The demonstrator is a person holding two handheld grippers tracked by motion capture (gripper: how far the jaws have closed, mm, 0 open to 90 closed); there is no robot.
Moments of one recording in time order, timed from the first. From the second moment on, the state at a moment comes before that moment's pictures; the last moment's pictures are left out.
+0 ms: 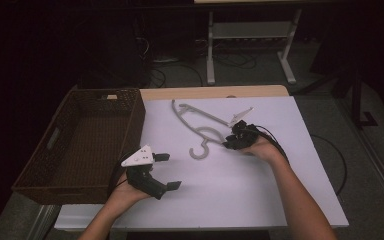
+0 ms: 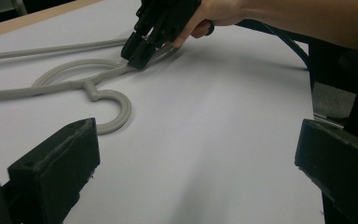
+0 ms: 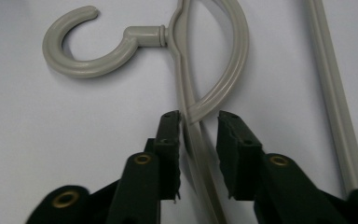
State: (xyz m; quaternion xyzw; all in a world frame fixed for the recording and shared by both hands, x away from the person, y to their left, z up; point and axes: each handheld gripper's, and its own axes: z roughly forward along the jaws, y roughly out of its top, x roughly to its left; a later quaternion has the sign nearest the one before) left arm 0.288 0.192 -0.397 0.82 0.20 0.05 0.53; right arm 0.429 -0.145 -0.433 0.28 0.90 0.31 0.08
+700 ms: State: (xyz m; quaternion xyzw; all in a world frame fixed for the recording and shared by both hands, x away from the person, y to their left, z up) left arm 0.288 0.191 -0.397 0.82 0.20 0.05 0.53; right arm 0.424 -0.145 -0.437 0.24 0.92 0.32 0.05
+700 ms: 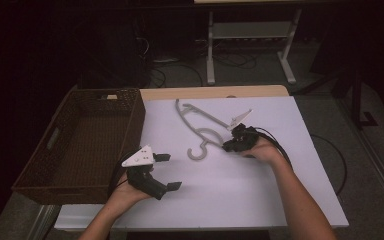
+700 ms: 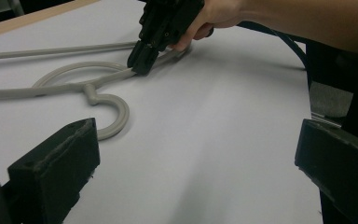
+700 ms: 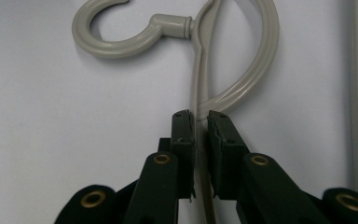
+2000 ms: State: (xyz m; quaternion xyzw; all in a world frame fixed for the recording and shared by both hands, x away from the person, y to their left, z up) left arm 0.287 0.186 -0.401 0.83 0.19 0.05 0.52; right arm 0.308 -0.137 -0.425 0.08 0.94 0.32 0.03
